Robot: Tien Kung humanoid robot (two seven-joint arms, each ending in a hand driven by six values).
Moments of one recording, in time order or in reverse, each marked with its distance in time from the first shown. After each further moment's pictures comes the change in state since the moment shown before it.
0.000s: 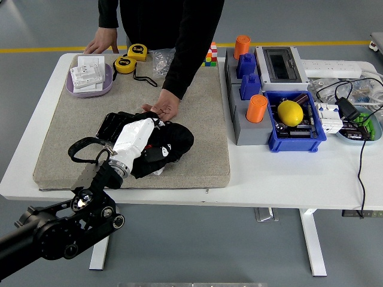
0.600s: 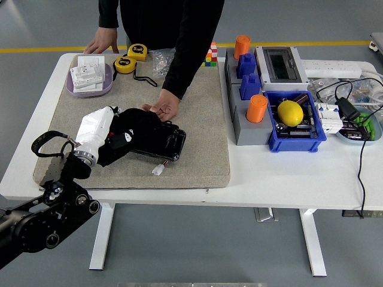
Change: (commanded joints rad) left arm 0.068 0.062 -0.211 0.062 0.064 0.006 -0.016; right arm -0.008 0.000 0.012 0.004 -0.009 -0.004 -0.001
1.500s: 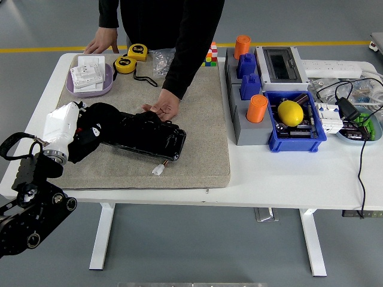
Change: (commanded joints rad) left arm 0.059 0.045 -0.122 0.008 0.064 0.026 -0.008; right arm -0.006 -0.002 0.013 0.004 -0.005 -0.002 0.000
